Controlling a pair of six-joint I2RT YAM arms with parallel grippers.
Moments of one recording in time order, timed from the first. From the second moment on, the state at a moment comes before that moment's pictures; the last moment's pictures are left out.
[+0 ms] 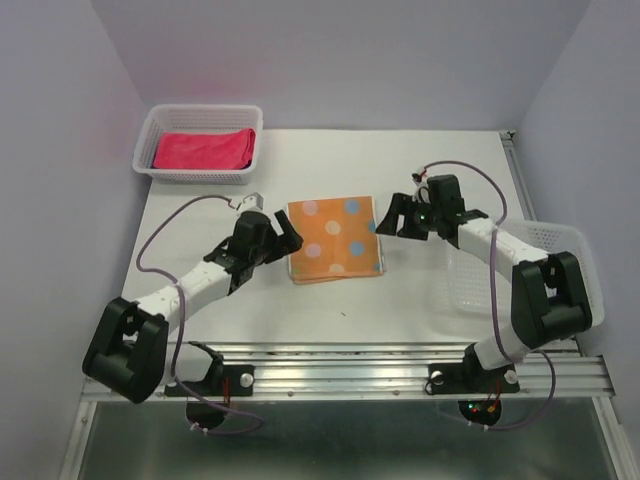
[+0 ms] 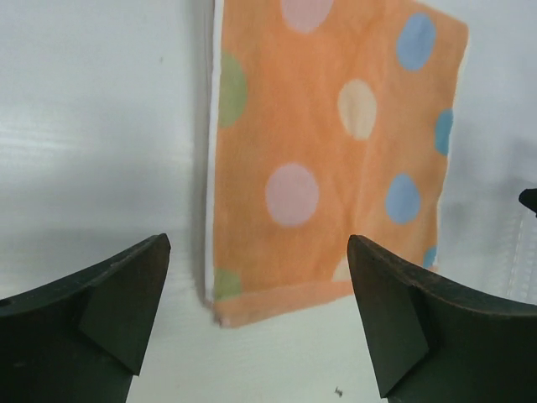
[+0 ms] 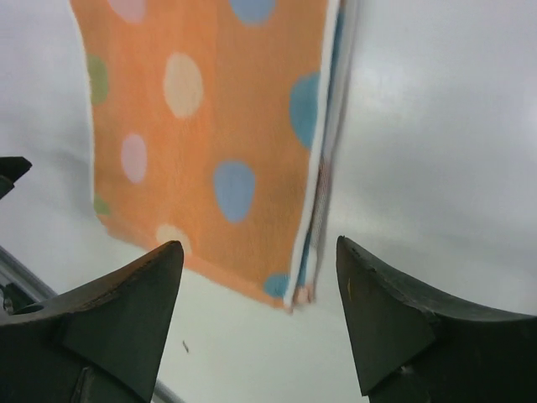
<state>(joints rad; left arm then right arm) -0.49 1.20 0.55 -0.01 -0.08 -0.77 0.25 1.47 0.85 -0.18 -0.42 0.44</state>
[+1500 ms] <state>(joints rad) -0.36 1.69 0.96 0.08 0.12 -0.59 0.26 1.84 1.27 -0.19 -0.45 0.23</state>
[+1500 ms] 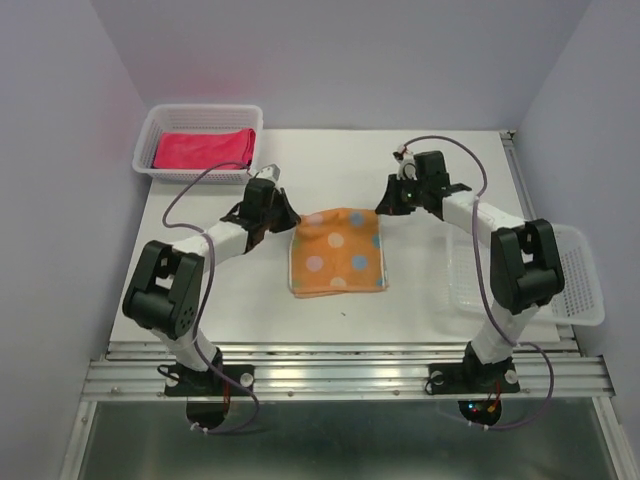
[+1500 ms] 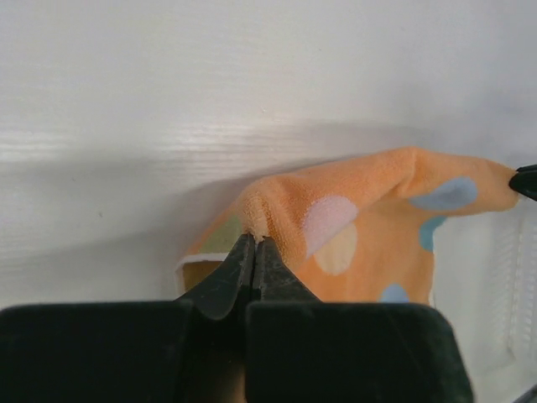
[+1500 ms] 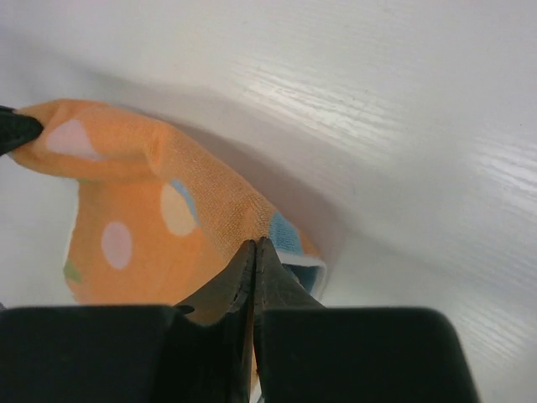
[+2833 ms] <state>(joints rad) -0.55 1.04 0.29 0.18 0.08 -0.81 0.34 1.32 0.60 -0.06 -0.46 0.44</state>
